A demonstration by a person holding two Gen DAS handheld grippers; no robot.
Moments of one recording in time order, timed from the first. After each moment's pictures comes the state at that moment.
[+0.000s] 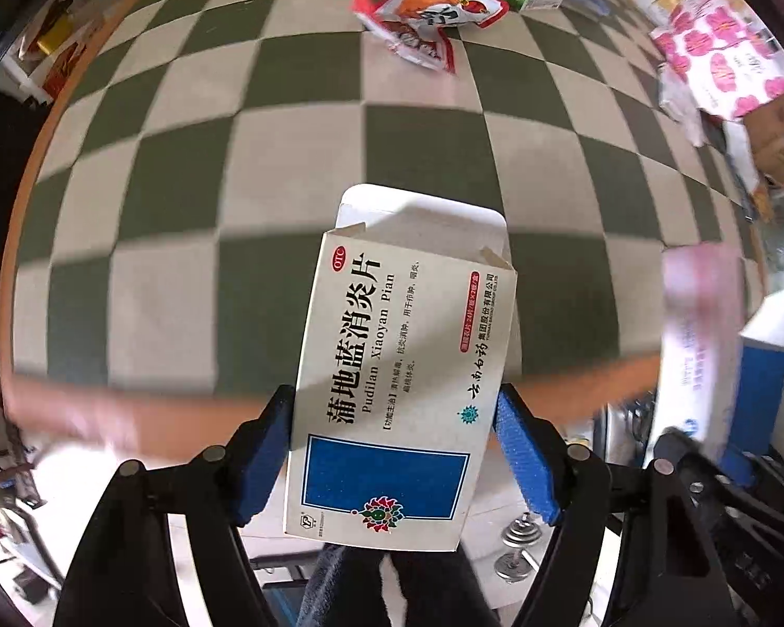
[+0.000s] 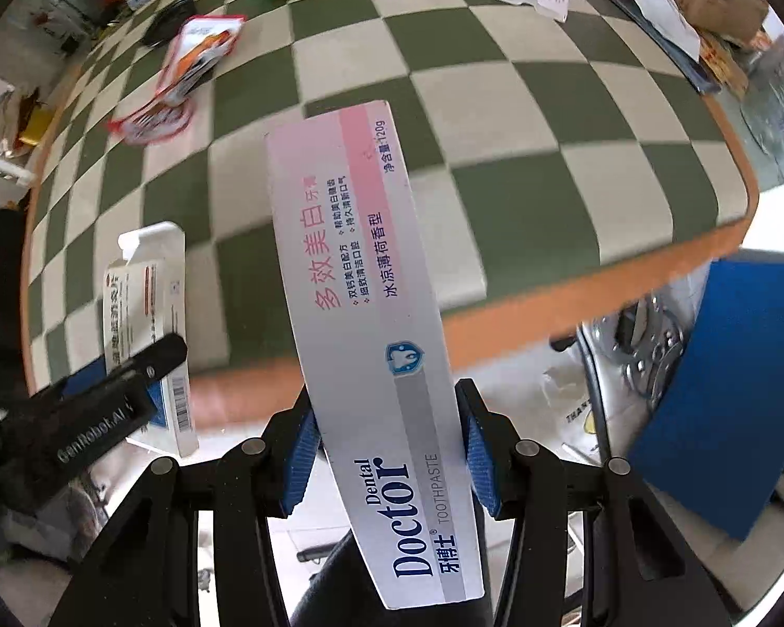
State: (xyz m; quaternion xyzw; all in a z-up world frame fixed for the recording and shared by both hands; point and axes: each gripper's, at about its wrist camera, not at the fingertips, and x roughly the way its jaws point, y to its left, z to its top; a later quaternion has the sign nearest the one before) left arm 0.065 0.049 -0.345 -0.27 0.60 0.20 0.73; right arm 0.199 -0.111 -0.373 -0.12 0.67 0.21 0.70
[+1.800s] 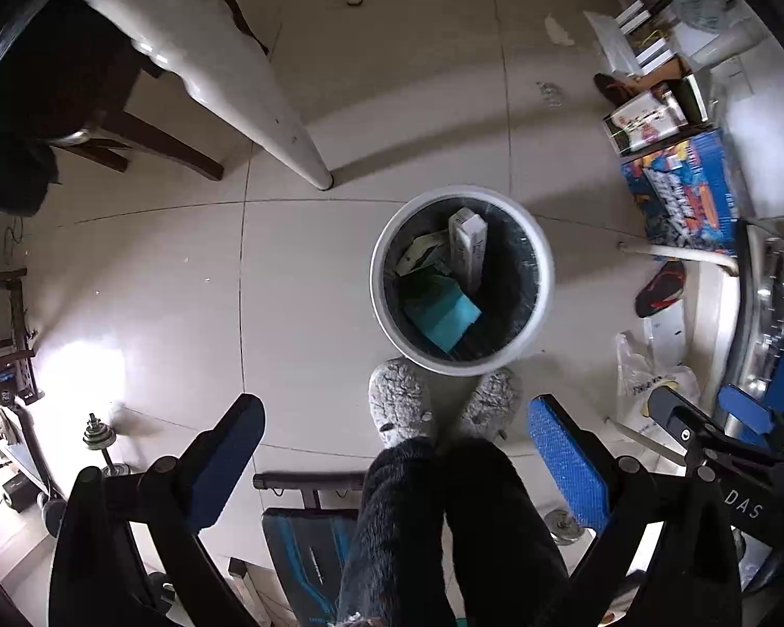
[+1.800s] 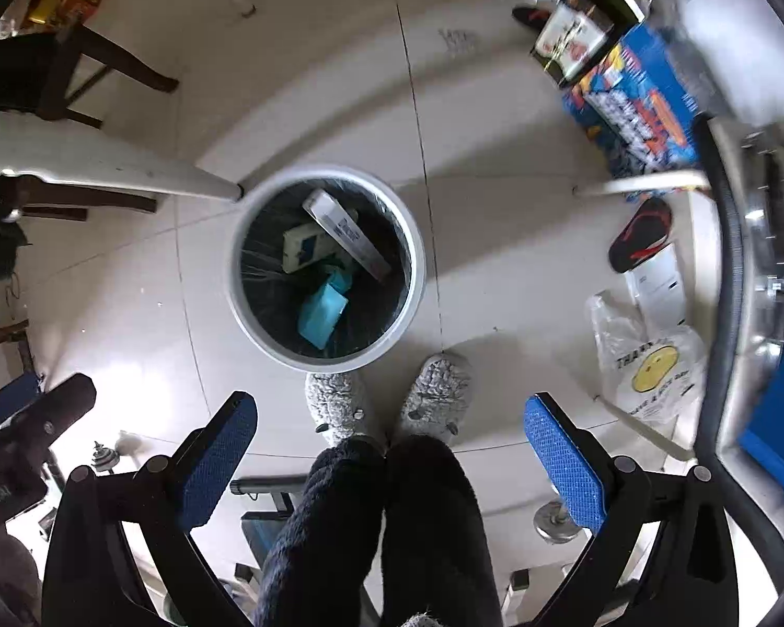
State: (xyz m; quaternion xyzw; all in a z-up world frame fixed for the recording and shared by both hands) left arm -0.080 0.012 -0.523 -0.30 0.68 0.26 0.62; right arm 0.044 -0.133 -0.629 -0.22 0.72 0.24 0.61
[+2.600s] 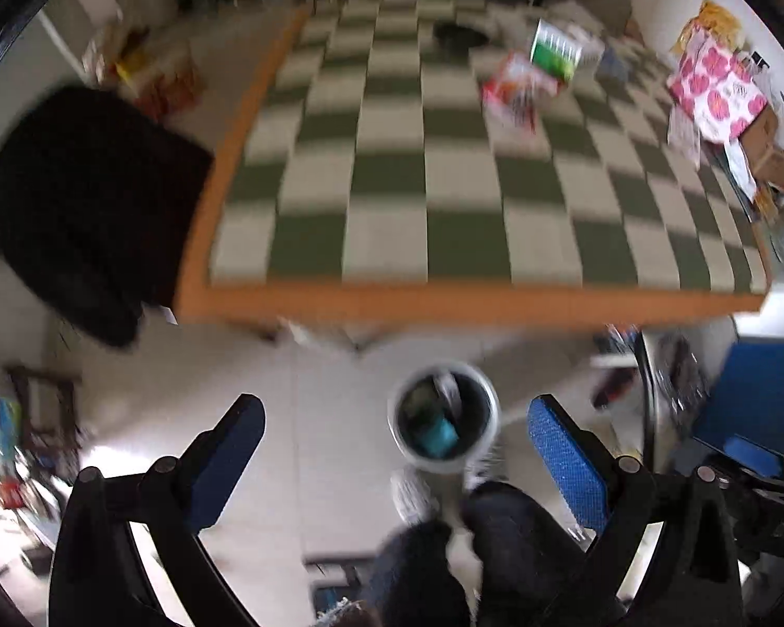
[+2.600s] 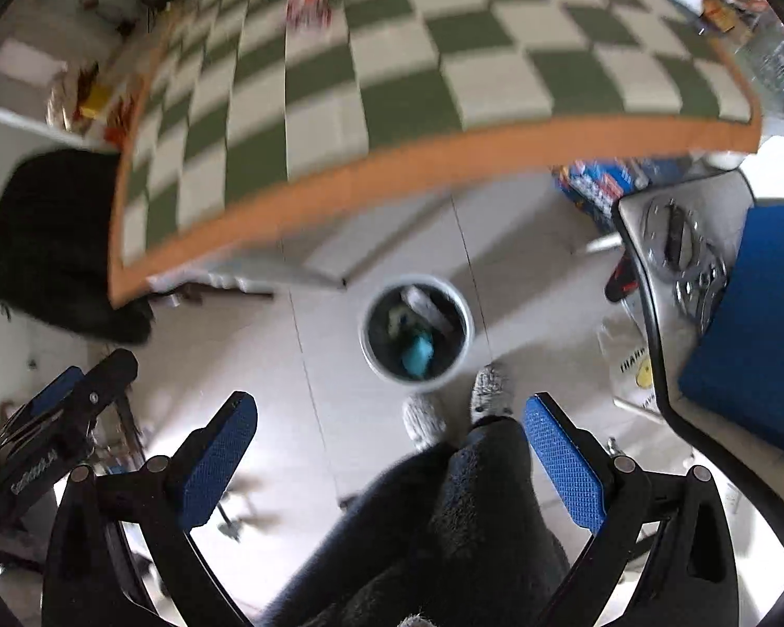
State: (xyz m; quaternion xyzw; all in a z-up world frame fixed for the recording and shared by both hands) left arm -0.022 0.043 -0.238 -0.19 0.56 0.30 0.75; right arm 0.071 -0.144 -0.298 -0.08 0.68 0.28 0.67
